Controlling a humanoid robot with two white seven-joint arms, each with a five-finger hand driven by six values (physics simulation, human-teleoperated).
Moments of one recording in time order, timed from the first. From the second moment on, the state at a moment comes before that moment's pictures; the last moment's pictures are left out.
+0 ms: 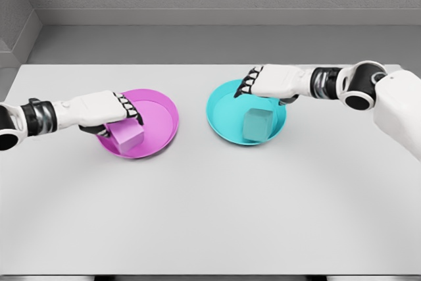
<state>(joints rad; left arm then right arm) -0.70 0.80 -0.87 -1.28 -0.60 -0.61 -0.24 -0.92 -0.54 0.95 -1.12 0.75 -0.61 0.34</state>
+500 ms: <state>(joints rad) -0.78 0.71 -0.84 -1.11 -0.60 -0.61 -0.24 -0.67 -0.72 0.42 -1.21 0.68 -0.61 0.33</state>
